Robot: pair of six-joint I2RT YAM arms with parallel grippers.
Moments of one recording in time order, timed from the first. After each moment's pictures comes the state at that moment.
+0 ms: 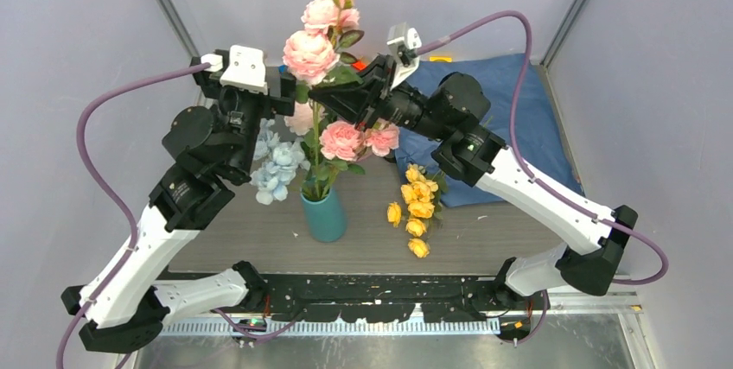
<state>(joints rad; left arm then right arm) -0.81 0.98 1.45 -0.22 -0.69 0.37 0.92 1.39 1.52 0.32 -0.37 0.32</state>
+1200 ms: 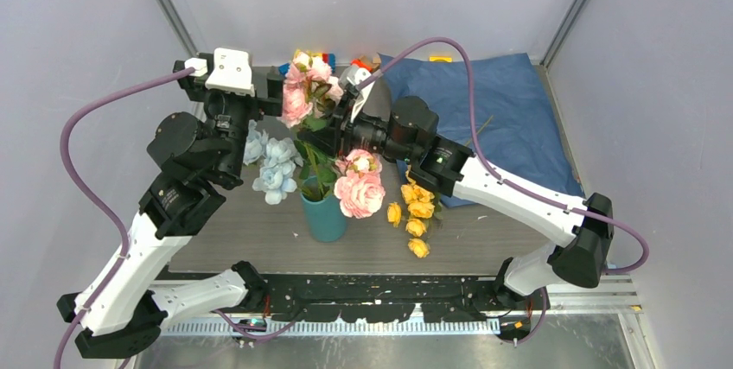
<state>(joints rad) -0.80 0.93 1.45 -0.21 -0.73 0.42 1.00 1.45 1.39 0.18 -0.26 0.22</state>
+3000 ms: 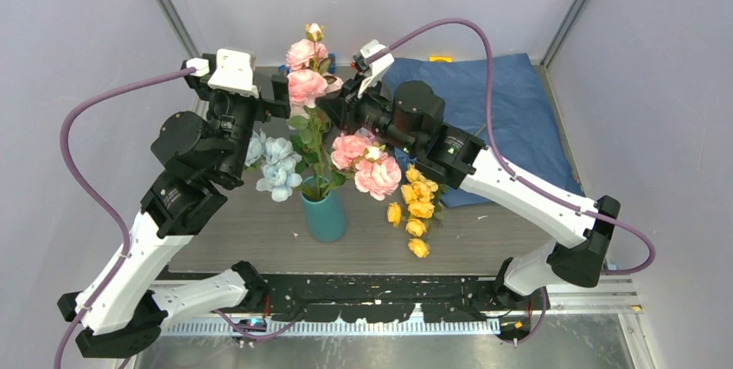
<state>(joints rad) -0.80 0.94 1.45 -0.23 -0.66 0.34 1.00 1.46 1.55 -0.02 0.10 0.18</state>
